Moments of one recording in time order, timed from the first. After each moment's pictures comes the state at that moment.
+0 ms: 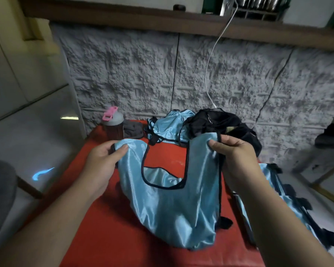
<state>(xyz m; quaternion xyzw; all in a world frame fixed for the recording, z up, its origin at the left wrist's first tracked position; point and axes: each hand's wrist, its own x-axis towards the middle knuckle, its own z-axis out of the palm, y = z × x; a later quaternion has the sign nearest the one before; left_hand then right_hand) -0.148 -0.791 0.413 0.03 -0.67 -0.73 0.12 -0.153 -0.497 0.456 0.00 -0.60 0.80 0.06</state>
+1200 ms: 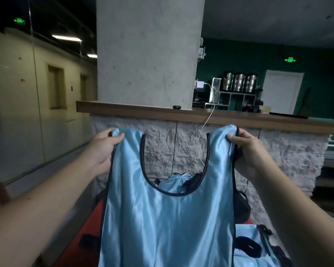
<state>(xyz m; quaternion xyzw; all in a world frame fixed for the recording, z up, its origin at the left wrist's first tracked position) -0.099 -0.825 0.654 -0.05 -0.60 -0.78 0.18 -0.108 -0.463 0.676 0.13 -0.55 0.82 0.09</state>
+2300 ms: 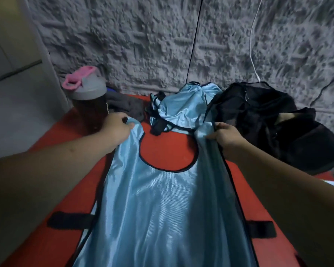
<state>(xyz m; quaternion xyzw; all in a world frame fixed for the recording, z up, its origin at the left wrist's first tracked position) -0.457 -0.819 0.247 0.12 -0.89 -0.43 0.11 -0.479 -0.494 0.248 -0.11 -0.74 0.66 -0.04</state>
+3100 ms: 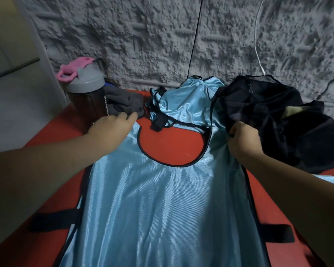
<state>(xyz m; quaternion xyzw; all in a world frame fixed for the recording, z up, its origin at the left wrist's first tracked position) -0.447 -0.843 0.226 -0.12 -0.97 0.16 0.17 -0.461 -0.458 0.239 -0.09 -0.97 0.21 0.11</state>
